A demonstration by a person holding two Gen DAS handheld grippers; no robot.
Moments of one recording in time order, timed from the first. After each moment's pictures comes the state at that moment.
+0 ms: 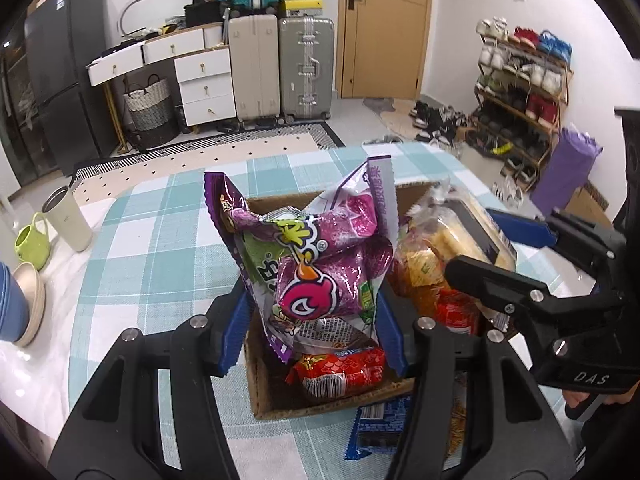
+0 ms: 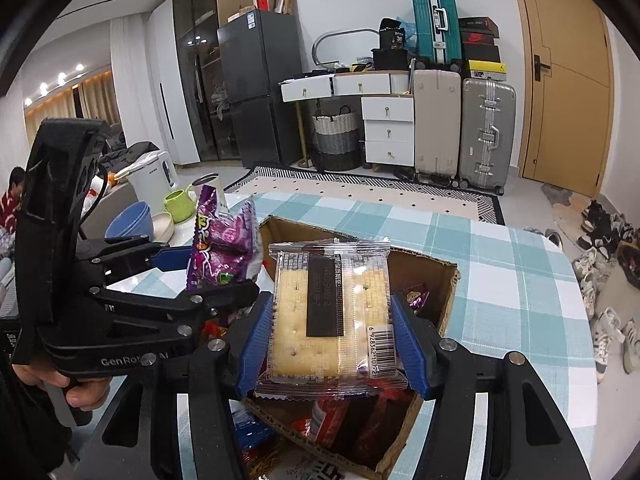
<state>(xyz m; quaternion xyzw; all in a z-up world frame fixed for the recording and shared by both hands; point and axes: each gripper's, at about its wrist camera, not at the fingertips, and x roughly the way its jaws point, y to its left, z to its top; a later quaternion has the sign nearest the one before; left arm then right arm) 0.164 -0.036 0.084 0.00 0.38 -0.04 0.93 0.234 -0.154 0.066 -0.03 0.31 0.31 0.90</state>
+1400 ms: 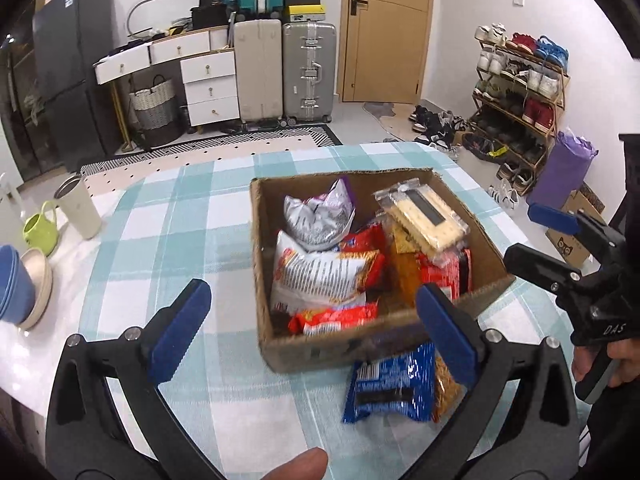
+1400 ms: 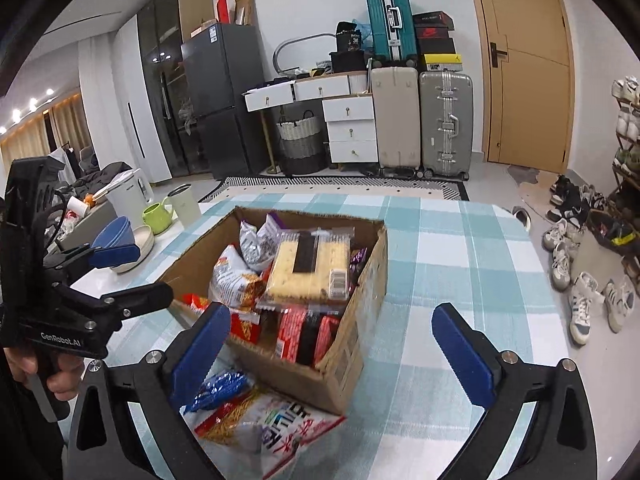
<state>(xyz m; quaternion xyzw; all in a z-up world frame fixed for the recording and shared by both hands) 0.125 -0.031 0.089 -0.02 0.36 -0.03 0.93 0.191 -0.219 0.060 0.00 0.33 0.25 0.91</state>
